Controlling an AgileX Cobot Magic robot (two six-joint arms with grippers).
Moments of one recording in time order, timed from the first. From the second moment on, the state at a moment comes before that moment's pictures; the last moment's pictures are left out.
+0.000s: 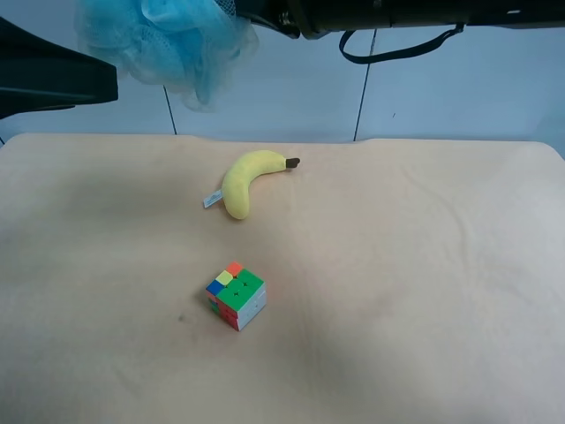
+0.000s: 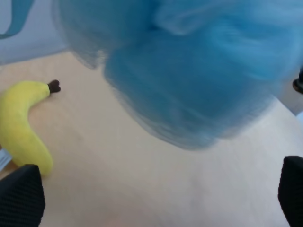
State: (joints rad) left arm -0.05 0.93 -0.71 -1.19 0.75 1.02; right arm 0.54 1.49 -1.12 1.72 0.62 -1.40
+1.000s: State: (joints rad) left arm -0.09 1.04 -0.72 -1.63 0.83 1.36; right arm 0.54 1.49 -1.12 1.73 0.62 -1.41
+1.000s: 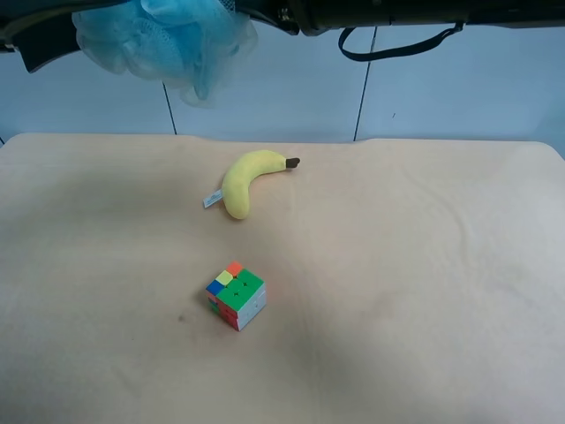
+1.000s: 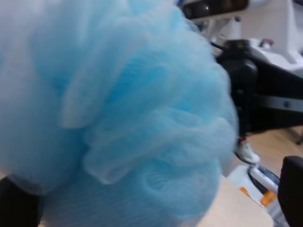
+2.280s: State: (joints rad) left arm -0.34 1.12 -0.72 -1.68 0.41 1.45; right arm 0.54 1.49 -1.12 1.74 0.60 -1.41
